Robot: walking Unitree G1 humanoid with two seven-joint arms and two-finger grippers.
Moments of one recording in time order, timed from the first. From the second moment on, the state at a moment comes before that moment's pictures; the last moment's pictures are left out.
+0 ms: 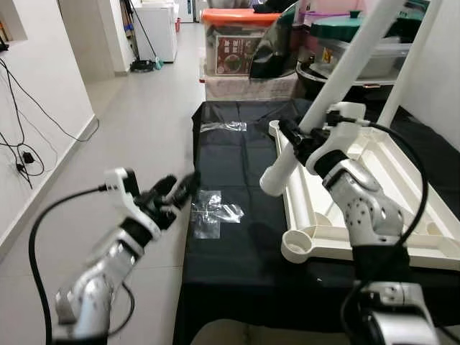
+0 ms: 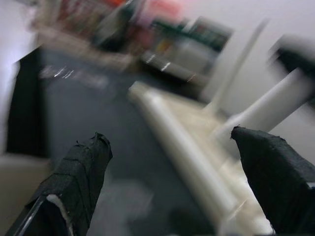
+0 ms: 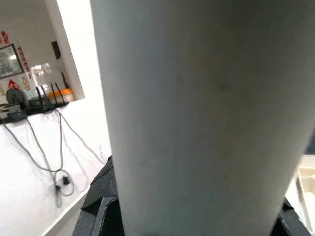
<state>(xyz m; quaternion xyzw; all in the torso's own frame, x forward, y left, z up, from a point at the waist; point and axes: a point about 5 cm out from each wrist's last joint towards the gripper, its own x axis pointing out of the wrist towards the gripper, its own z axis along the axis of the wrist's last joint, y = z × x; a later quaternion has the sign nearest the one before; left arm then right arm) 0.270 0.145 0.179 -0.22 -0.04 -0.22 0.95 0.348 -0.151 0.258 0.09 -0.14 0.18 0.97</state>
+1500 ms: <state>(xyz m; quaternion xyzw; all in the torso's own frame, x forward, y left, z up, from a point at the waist) 0.242 0.120 0.141 -0.06 0.00 -0.12 0.99 0.302 -0.107 0.207 0.07 -0.13 0.18 0.97</state>
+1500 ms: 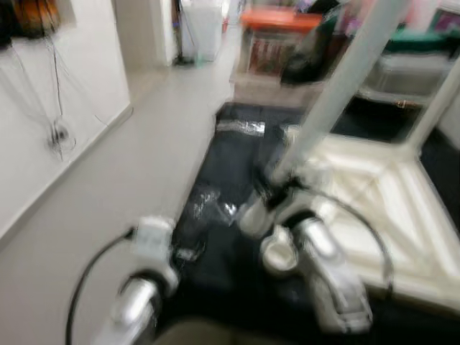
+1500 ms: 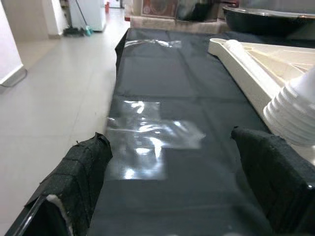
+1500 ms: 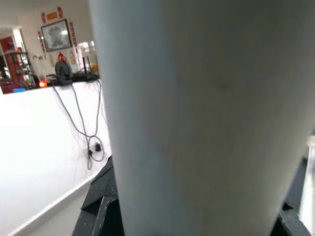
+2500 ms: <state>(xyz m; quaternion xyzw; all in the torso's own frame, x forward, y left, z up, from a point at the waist) 0.200 0.100 0.137 -0.07 0.03 -0.23 0.97 0.345 -0.140 0.229 0.10 -0.05 0.53 0.84</state>
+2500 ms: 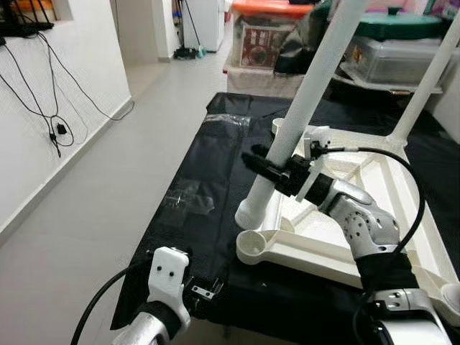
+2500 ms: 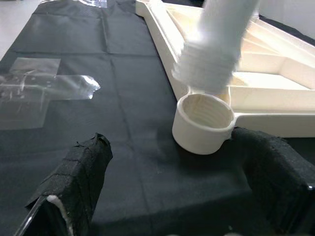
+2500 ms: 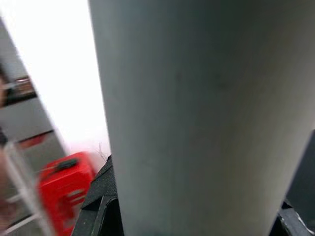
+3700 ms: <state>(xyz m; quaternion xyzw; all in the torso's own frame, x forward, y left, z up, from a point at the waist) 0.176 0.099 0.149 -0.07 0.04 -0.24 0.97 0.348 -0.140 0.250 0.02 -0.07 0.70 0.71</state>
